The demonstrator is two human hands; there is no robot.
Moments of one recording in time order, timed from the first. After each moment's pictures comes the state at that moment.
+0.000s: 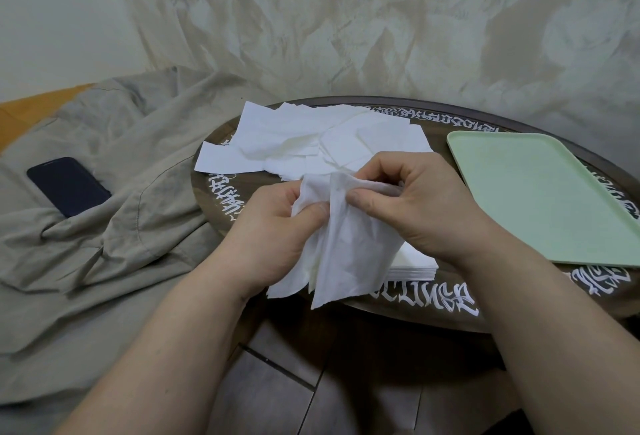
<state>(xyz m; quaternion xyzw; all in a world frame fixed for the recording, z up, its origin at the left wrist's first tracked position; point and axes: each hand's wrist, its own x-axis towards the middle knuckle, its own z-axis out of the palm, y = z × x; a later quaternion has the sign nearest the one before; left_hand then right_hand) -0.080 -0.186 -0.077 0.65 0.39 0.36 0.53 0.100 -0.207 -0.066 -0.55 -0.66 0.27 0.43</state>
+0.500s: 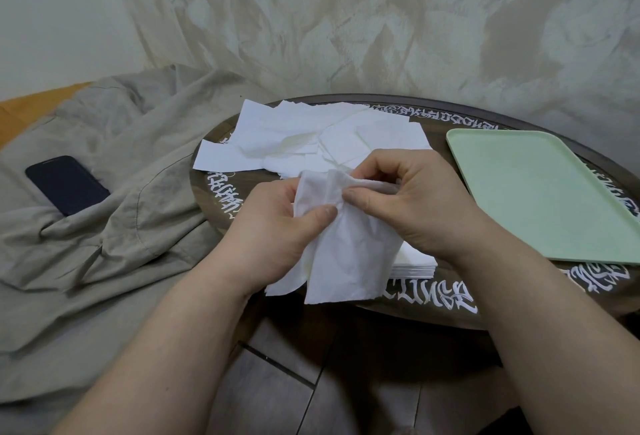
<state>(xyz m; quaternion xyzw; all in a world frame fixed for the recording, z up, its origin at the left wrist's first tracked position) -0.080 -0.185 -0.079 0.68 0.39 0.38 0.49 0.098 -0.205 -0.068 -0.55 -0.67 0.25 0.43</state>
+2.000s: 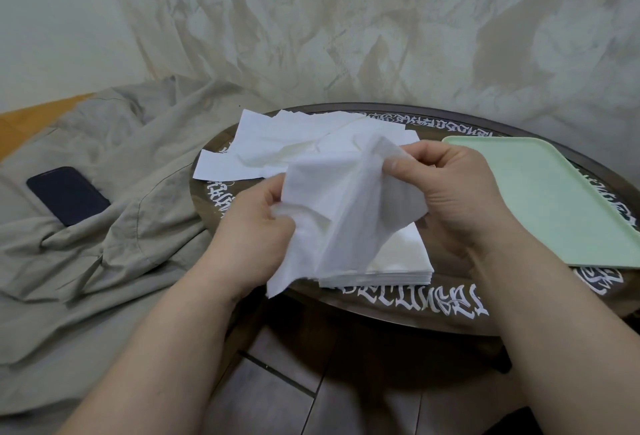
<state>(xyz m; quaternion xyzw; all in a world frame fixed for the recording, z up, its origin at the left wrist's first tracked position) -0.088 -0.175 -0.085 0.67 0.44 0.40 0.44 0.113 -0.206 -0.060 -0.52 -0.40 0.42 0.62</state>
